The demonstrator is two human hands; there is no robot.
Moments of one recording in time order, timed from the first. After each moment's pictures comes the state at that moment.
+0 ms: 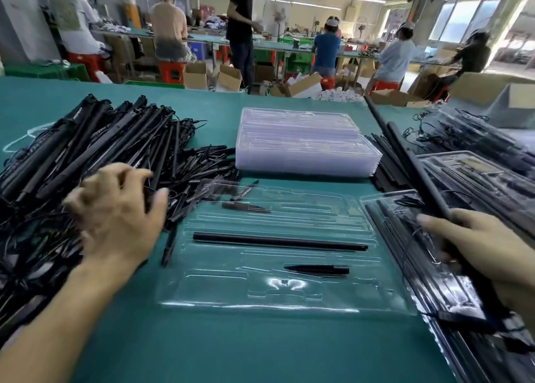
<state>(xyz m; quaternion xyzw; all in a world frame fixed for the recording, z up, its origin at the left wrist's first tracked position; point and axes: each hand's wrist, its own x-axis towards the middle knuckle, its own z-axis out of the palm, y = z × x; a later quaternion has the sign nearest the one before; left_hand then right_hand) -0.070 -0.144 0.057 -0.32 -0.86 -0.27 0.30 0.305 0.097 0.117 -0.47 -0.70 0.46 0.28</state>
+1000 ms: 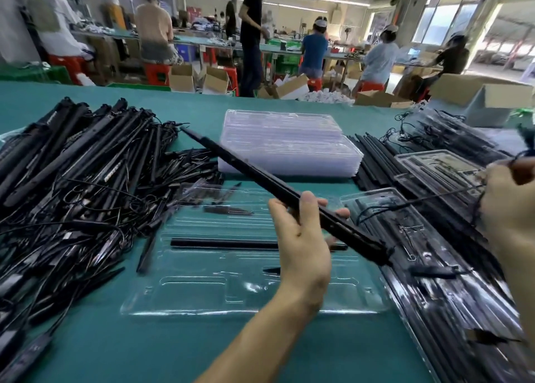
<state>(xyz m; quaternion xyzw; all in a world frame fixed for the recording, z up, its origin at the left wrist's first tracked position) 0.159 -0.011 0.084 -0.21 -0.37 -0.84 -0.33 0.332 0.190 0.126 -0.57 -0.54 0.15 0.60</state>
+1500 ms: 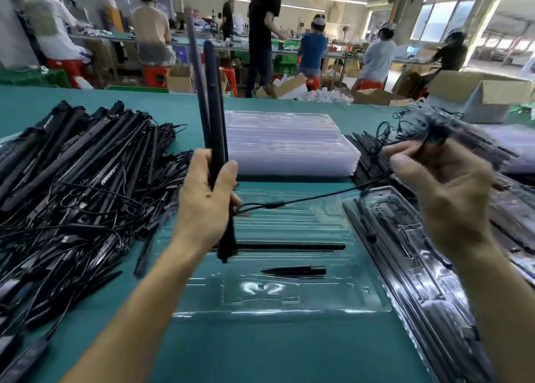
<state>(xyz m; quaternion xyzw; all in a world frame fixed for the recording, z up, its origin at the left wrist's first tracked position) 0.029 -0.053 0.096 -0.42 -0.61 -0.67 -0.06 0.267 0.085 0.153 -0.15 -0.76 0.32 0.55</state>
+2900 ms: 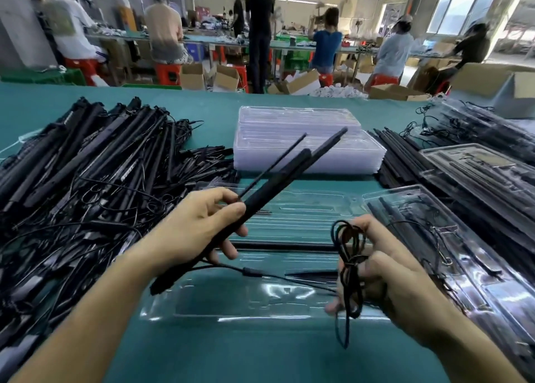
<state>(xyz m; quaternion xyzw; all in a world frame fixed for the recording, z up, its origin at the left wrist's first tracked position) -0.020 -0.093 0.079 -0.46 -0.65 -0.52 -0.31 0.239 0.020 0.087 -0.20 -0.66 0.69 0.21</state>
